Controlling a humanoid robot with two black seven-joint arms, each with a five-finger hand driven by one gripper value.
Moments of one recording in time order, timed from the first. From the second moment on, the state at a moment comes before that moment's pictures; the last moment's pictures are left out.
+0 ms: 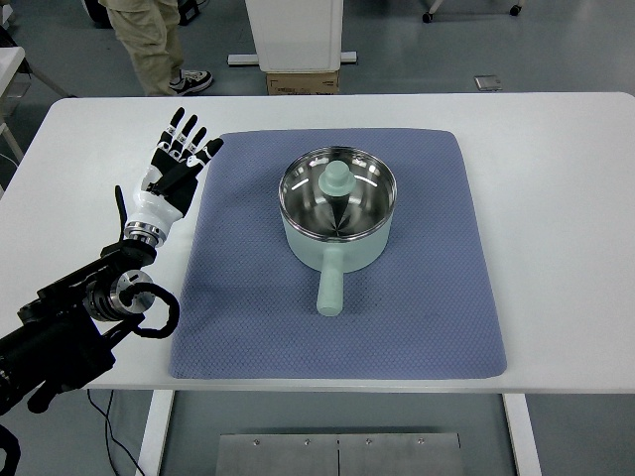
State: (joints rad) left arm -0.73 0.21 -0.50 -0.69 -0.13 -0.19 -0.61; right arm 0.00 0.00 0.49 0.09 -0.43 -0.03 0.07
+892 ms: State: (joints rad) left arm -0.73 0.21 -0.50 -0.70 -0.12 -0.19 -0.61; right arm 0.00 0.00 0.49 0.09 -0.43 -0.03 0.07
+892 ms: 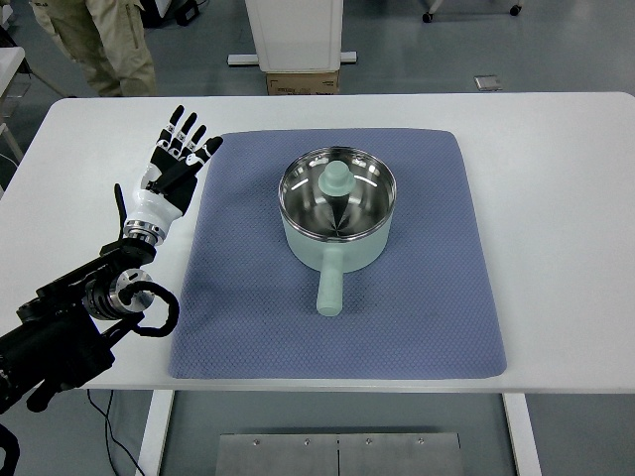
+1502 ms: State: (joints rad) left arm -0.74 0.21 -0.50 -0.69 -0.12 -0.20 -0.61; right arm 0.00 0.00 0.49 0.09 -0.43 -0.03 0.07
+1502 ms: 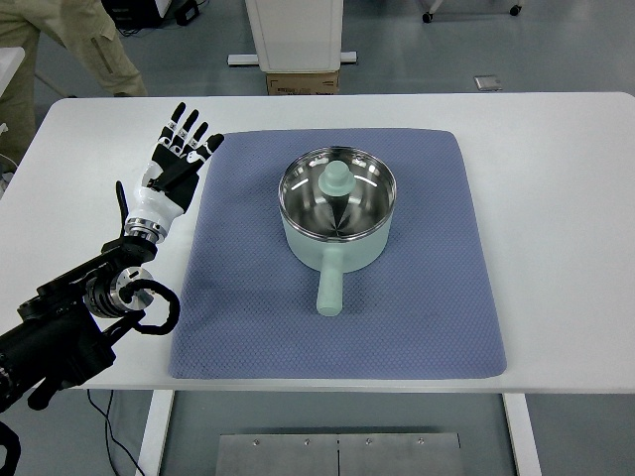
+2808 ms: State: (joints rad) left arm -0.73 0.40 -0.54 -0.99 0.18 -0.27 -0.61; right arm 0.00 0.00 0.49 0.09 -0.43 -0.03 0.07
